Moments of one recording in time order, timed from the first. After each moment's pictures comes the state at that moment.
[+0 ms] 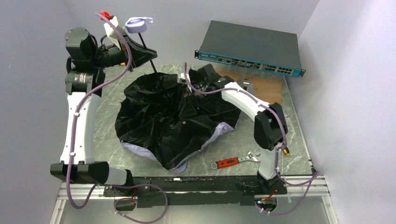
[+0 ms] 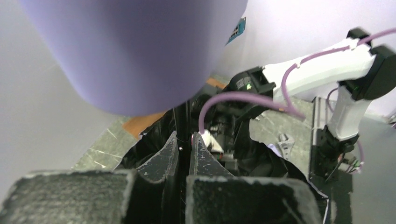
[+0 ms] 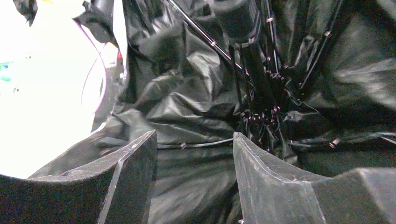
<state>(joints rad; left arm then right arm) -0.01 1.40 1.82 -0.30 1.14 -0.13 0.60 1.95 1.65 -0.62 -1.11 -0.44</state>
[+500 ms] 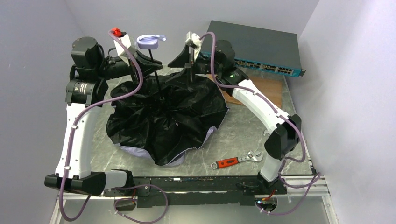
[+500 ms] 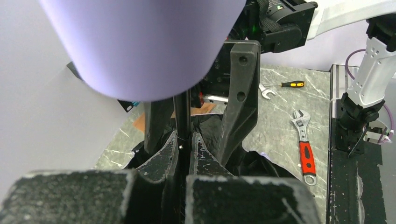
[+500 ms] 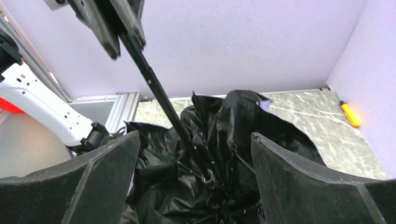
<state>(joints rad) -0.12 1.27 1.75 -0.51 1.06 0.20 0.62 1.74 1.75 0.07 -0.96 0.14</state>
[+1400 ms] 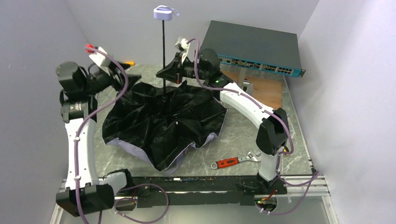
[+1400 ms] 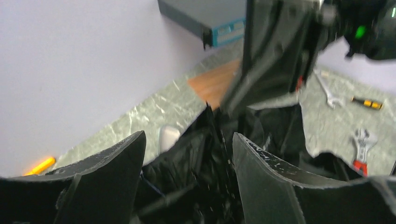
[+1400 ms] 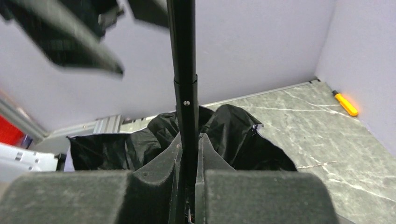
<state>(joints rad) 0.21 1.13 1.37 -0.20 1.01 0.00 0.70 1.87 1.74 0.25 -0.75 0.23</state>
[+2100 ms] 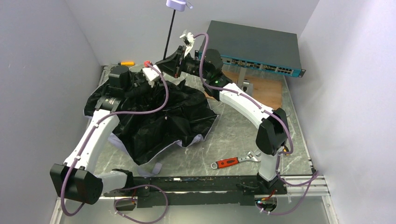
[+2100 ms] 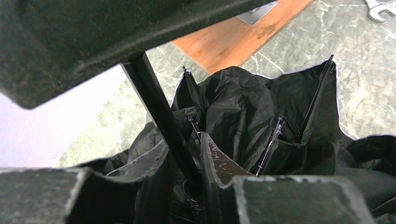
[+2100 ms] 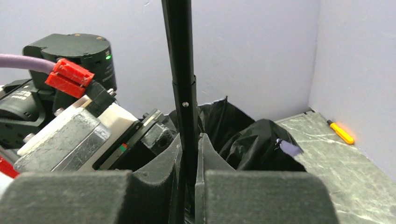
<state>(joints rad) -0.21 1.20 1.18 -0.28 0.63 0.45 0.70 1.87 1.73 0.47 -0.65 0.42</state>
